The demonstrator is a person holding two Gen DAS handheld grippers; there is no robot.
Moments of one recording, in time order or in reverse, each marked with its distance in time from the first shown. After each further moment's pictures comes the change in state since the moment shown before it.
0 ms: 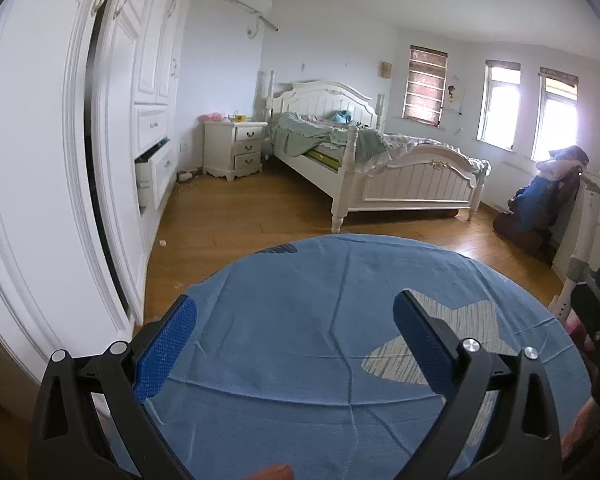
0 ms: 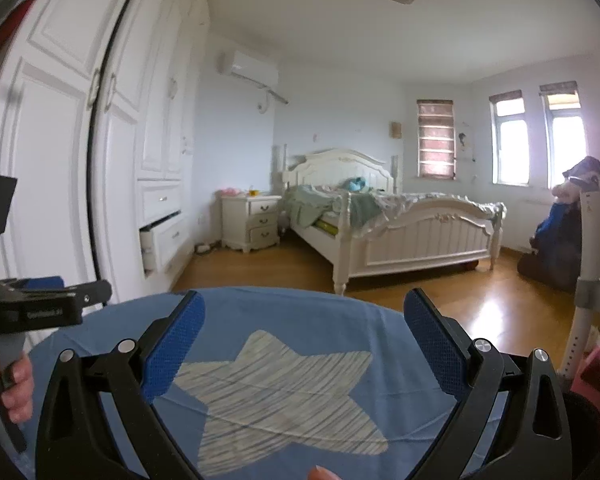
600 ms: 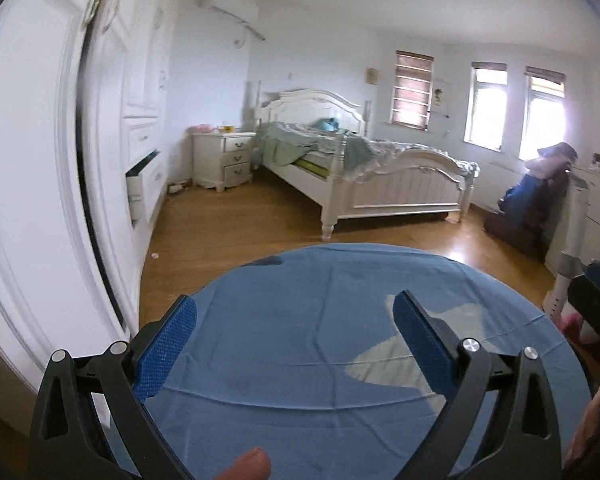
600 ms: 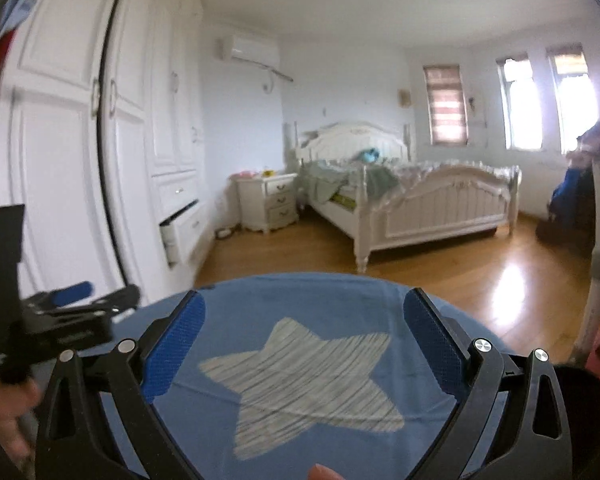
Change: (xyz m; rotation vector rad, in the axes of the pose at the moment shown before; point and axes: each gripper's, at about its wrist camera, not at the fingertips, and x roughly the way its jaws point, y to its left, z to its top) left arm 0.001 -0.006 -0.001 0.009 -0.017 -0.037; right arm -0.007 -0.002 0.023 0.040 0.077 0.047
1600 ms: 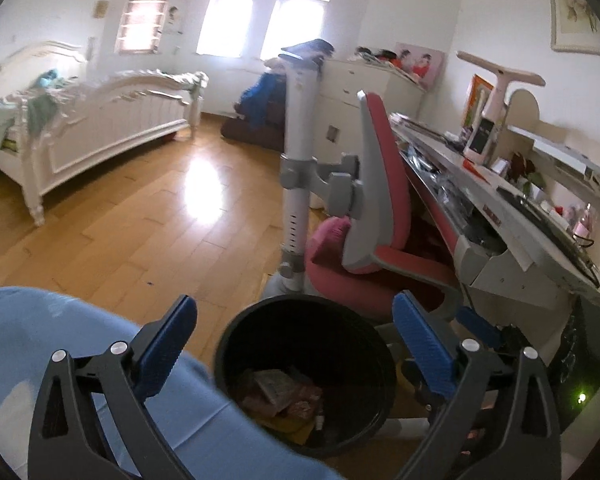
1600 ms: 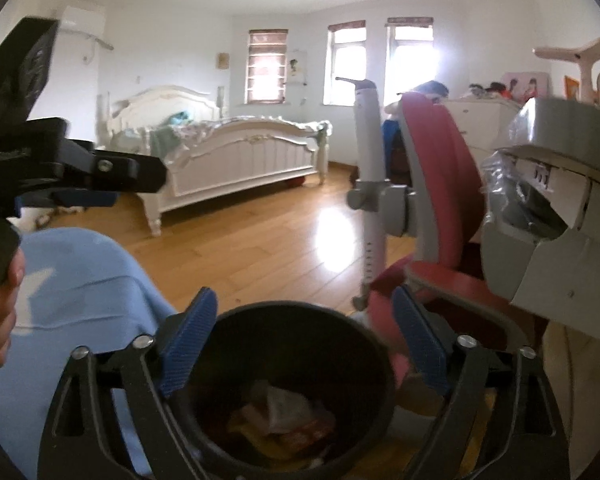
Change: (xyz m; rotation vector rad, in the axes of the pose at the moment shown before) left arm 0.032 -0.380 0.004 0.363 0.298 -0.902; right arm -0.118 -0.268 -0.073 0.180 0.178 -0.599
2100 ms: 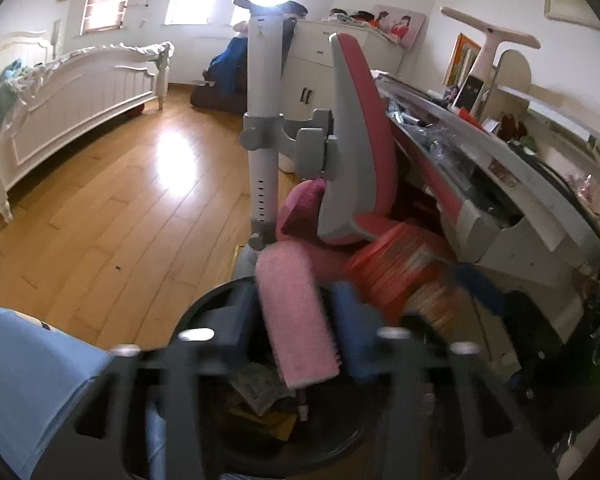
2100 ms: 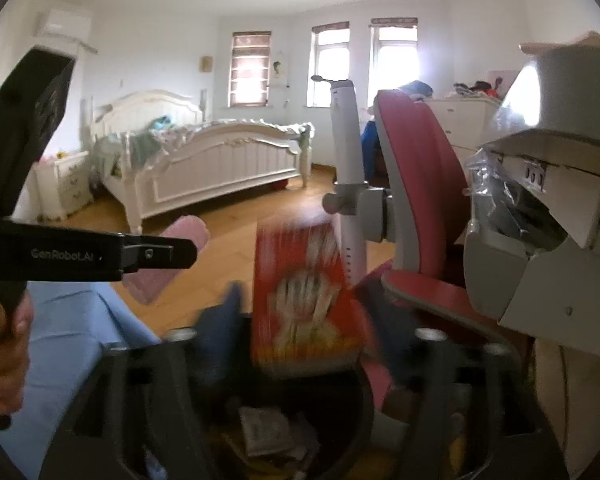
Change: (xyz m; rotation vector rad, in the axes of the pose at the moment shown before) left arm 0.089 -0.031 0.003 0.063 0.141 -0.088; right arm 0.027 -0.028 0.005 -0.026 -0.035 -0.120
